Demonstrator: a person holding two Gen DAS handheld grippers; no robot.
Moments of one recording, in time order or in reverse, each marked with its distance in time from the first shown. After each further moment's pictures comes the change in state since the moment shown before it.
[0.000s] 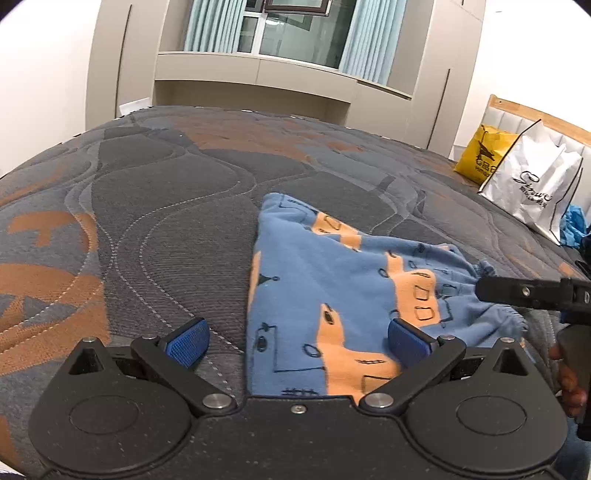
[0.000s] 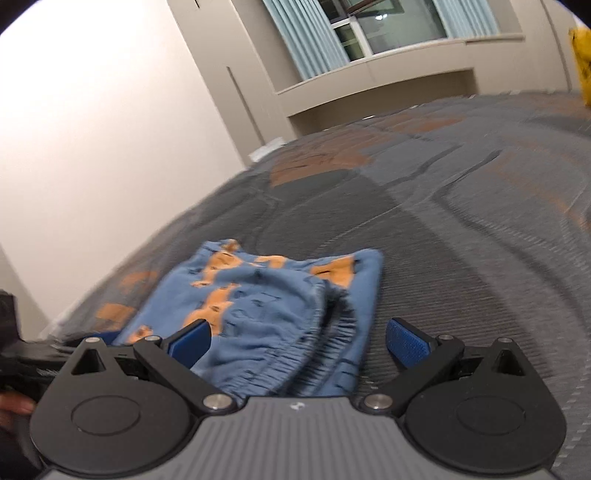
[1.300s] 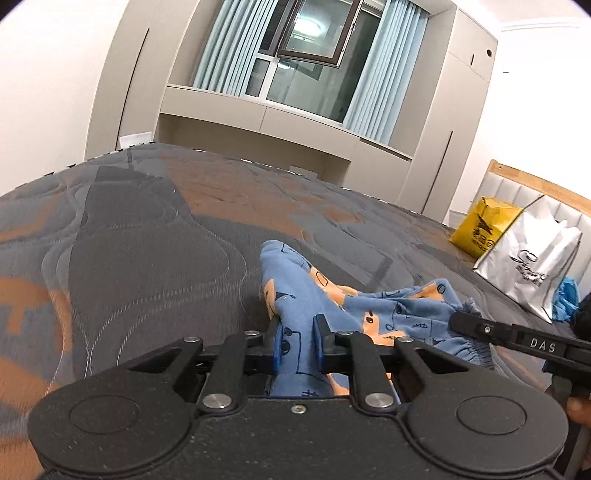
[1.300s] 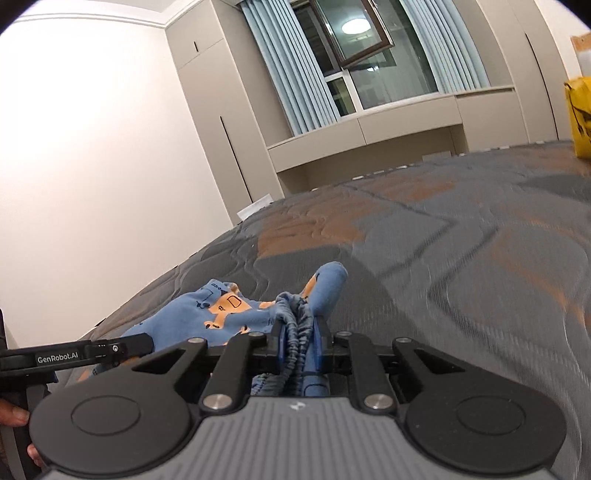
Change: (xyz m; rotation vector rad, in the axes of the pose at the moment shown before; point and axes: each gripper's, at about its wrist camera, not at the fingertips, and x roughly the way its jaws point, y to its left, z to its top) left arm 0.029 0.011 0.075 -0.094 -0.169 -0.035; right arm 0.017 0.013 0.060 -0.054 -0.191 -0.097
